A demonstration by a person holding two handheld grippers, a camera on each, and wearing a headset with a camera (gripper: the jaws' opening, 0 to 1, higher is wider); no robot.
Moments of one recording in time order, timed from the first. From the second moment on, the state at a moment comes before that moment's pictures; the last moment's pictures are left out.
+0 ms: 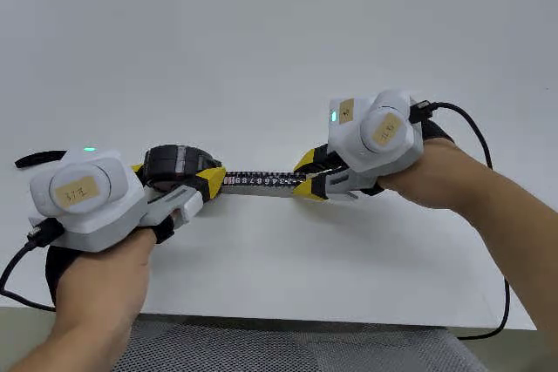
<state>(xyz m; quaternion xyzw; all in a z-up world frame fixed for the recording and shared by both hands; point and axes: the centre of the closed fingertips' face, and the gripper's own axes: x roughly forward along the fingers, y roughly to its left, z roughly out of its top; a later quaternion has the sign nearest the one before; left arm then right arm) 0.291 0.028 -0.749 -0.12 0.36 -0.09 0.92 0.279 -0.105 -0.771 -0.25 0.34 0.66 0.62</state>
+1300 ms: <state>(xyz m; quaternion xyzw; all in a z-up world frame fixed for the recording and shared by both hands) 0.291 0.030 -0.748 -0.13 0.36 -0.09 0.92 0.278 -0.047 -0.773 -0.23 0.32 0.68 0.62</state>
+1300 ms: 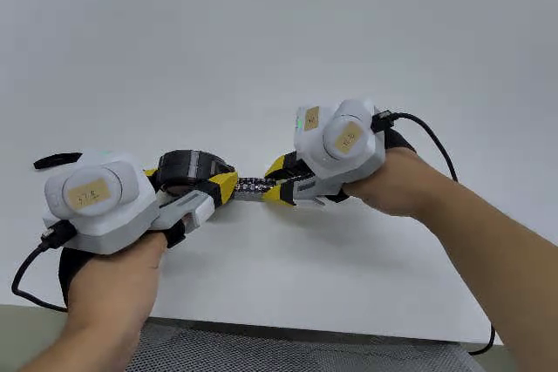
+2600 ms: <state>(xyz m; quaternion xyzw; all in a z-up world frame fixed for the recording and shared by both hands) 0.292 0.029 -0.748 -0.13 0.36 -0.10 0.92 0.273 -0.014 -0.775 -0.23 0.30 0.68 0.63</state>
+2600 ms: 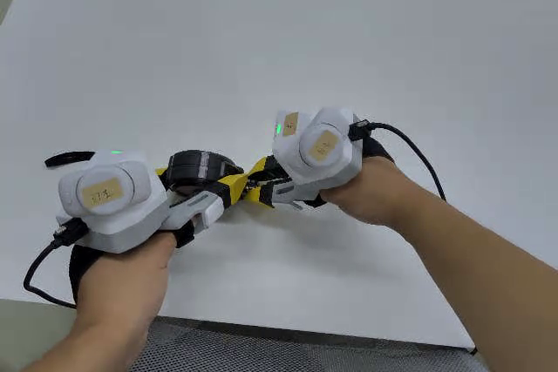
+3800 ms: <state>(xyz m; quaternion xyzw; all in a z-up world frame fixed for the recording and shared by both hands) 0.295 0.029 -0.740 -0.10 0.35 -0.12 0.93 0.275 -0.025 -0.765 -0.22 0.30 0.66 0.65</state>
